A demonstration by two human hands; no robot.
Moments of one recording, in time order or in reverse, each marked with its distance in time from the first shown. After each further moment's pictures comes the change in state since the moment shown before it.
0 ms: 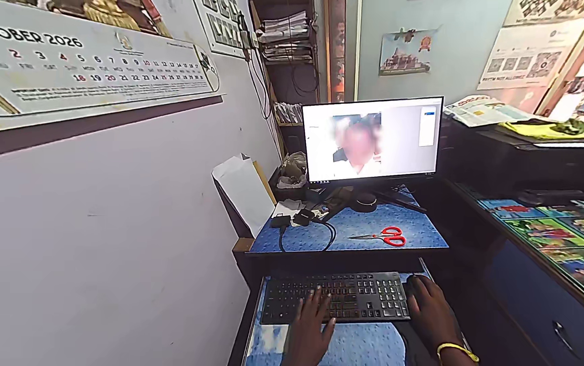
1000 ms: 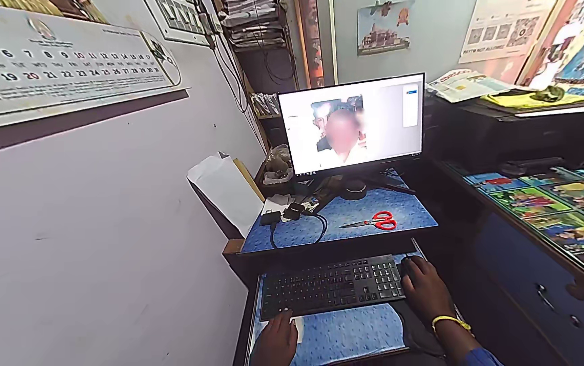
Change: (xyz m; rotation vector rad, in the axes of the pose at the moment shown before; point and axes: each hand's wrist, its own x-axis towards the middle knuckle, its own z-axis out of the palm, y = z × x) left_hand -0.054 -0.061 -0.020 0.023 0.272 -0.056; right_hand 0.001 0.004 0.001 -0.021 -0.011 -0.002
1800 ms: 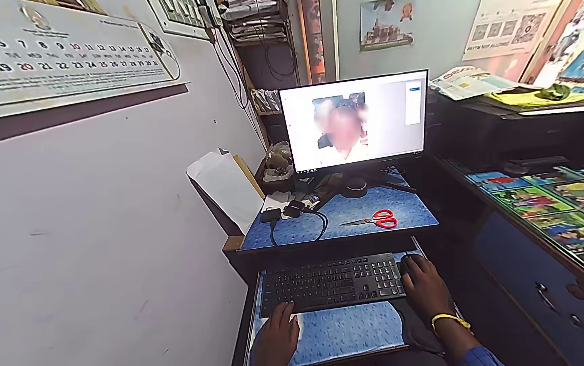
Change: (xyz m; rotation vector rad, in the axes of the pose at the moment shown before) left_hand 0.002 0.001 0.003 0.047 0.064 0.036; right_hand -0.001 0.002 0.004 0.012 0.036 -0.029
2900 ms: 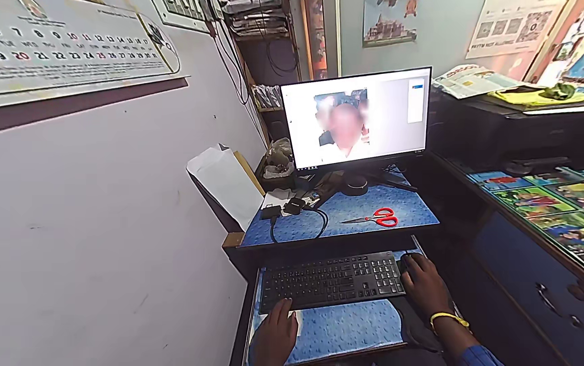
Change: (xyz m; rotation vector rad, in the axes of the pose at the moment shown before) left_hand 0.001 -0.001 0.005 -0.009 0.016 -0.022; right_hand 0.001 -0.001 -0.001 -0.005 -0.006 0.012
